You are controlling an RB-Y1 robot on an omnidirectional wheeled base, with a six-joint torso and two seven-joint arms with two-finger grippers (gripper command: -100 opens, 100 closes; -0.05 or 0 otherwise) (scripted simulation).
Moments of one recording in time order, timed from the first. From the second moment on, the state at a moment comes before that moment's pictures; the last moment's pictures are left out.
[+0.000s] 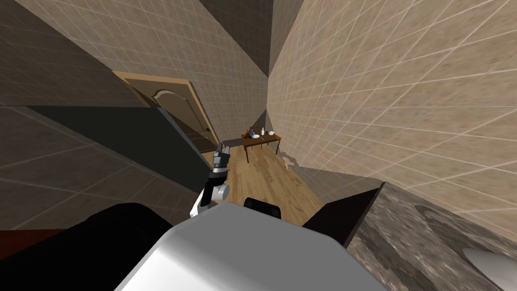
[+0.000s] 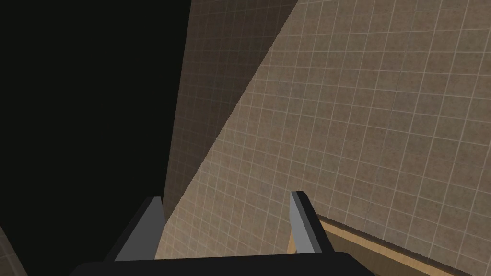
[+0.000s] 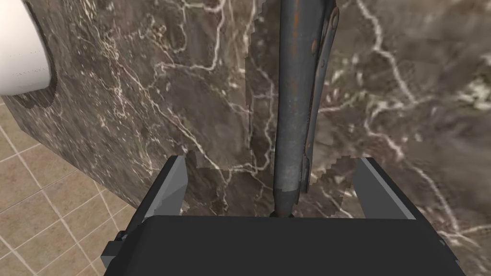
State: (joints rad) left arm 0.51 0.01 0.06 -2.26 0.09 -0.50 -0.04; right arm 1.52 -1.03 -0.30 -1.74 1.01 -0.01 0.37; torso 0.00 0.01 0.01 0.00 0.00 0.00
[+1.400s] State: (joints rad) left arm 0.52 0.01 0.06 -2.26 0.09 -0.50 -0.04; right arm 1.54 -0.93 -0.40 -1.83 1.09 -0.13 0.49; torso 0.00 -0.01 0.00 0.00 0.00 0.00
